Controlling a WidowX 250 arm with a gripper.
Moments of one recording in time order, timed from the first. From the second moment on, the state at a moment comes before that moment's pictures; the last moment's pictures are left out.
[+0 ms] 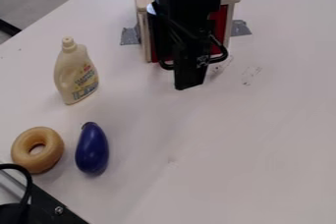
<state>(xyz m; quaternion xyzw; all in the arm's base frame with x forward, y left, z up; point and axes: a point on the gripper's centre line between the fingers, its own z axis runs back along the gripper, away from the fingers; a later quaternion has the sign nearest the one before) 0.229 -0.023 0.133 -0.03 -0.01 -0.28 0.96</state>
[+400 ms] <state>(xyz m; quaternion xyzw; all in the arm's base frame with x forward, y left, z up) 0.237 -0.010 0.106 0.01 0.00 -0.36 0.93</state>
